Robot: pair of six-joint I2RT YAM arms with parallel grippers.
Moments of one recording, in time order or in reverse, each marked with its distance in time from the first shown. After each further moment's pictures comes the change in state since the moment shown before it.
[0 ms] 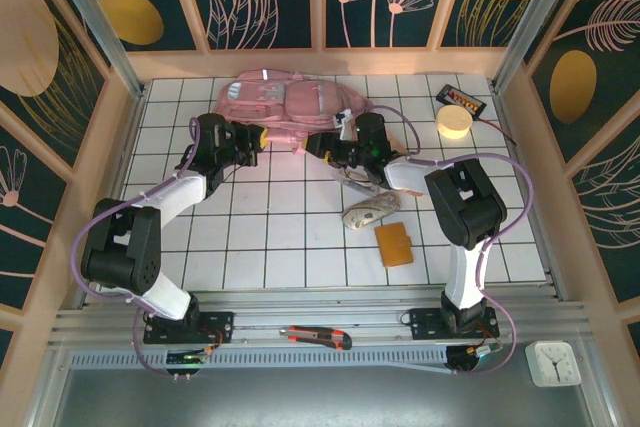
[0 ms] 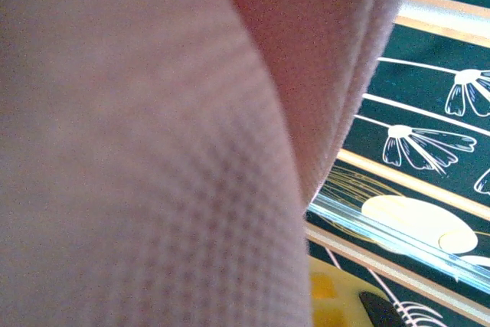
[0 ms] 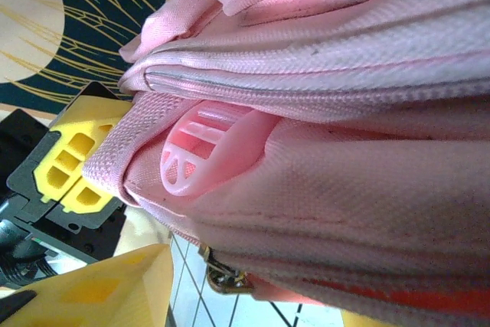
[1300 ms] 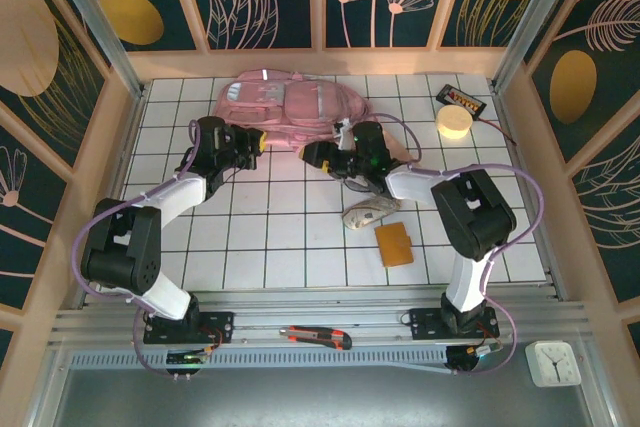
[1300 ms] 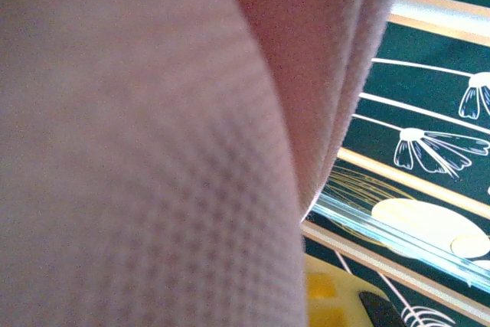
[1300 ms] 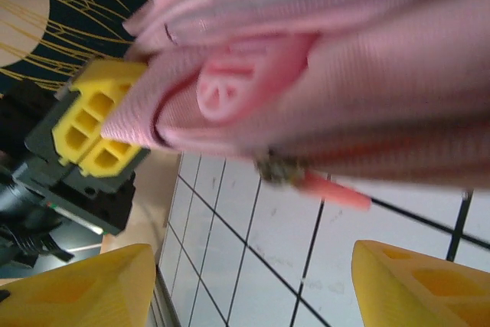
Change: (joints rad) left arm 0.004 0.000 -0.023 0.002 -0.002 0.016; right arm 0.043 -0.081 -0.074 -0.031 0.065 0.005
